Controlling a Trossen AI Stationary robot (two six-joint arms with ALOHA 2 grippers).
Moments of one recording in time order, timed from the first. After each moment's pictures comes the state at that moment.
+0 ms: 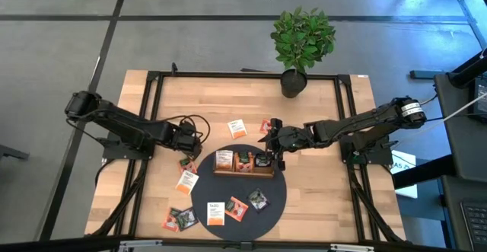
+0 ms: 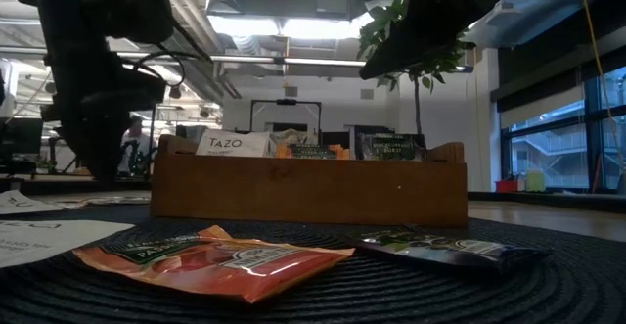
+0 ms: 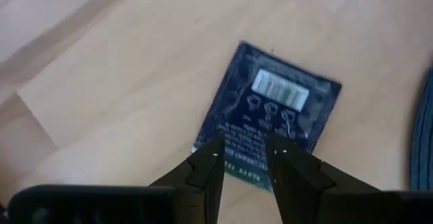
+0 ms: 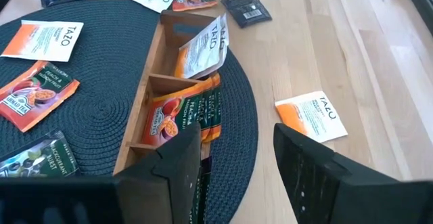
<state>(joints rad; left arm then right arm) -0.17 1.27 0.60 -0.77 -0.29 -1.11 0.18 1.45 0.91 -0.13 0.17 -0.01</state>
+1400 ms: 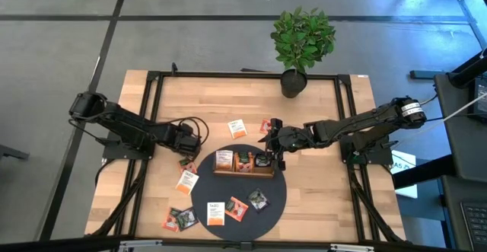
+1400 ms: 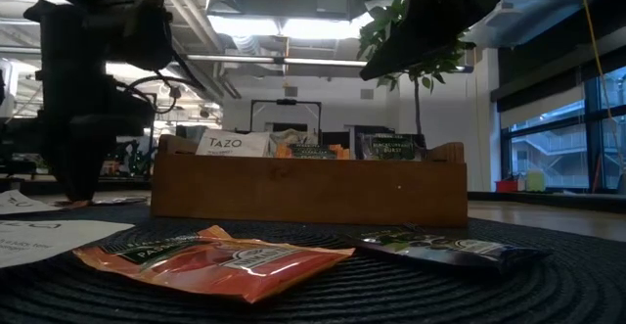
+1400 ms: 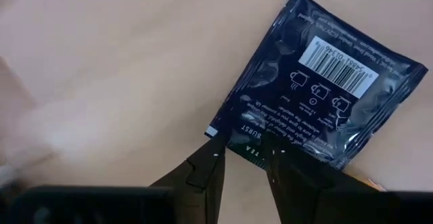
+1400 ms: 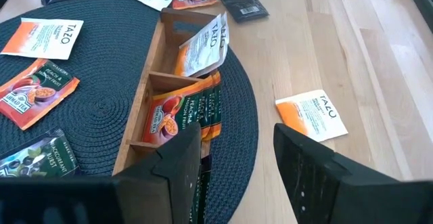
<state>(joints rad) -0.16 1.37 0.54 -0.74 -0.14 -1.19 0.18 1.45 0.91 -0.14 0.17 -0.01</state>
